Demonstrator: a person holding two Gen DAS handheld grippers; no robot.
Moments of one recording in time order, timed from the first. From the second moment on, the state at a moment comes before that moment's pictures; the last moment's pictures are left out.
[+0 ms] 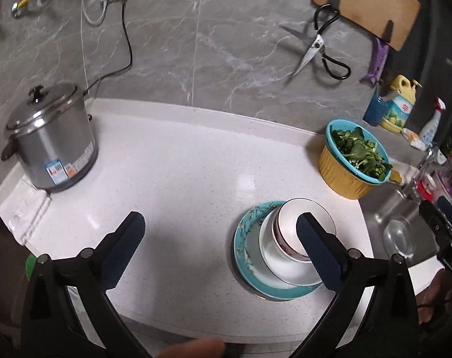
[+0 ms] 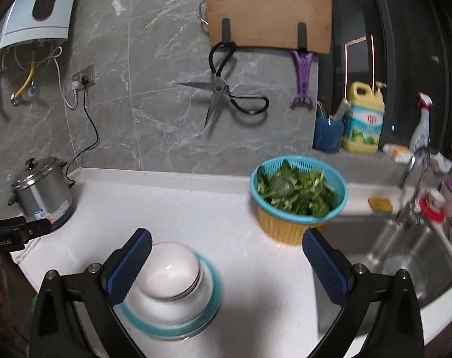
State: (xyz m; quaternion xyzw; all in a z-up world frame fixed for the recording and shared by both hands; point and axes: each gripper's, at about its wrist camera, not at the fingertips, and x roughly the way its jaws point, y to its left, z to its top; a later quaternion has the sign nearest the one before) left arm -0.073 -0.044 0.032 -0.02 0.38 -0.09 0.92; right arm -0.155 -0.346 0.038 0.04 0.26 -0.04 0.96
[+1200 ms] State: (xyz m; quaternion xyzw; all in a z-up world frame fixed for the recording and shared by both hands) left arm -0.174 -0.109 0.061 0.03 0.40 -0.04 0.91; right arm -0.195 -0.323 0.062 0.02 0.32 -0.04 0.95
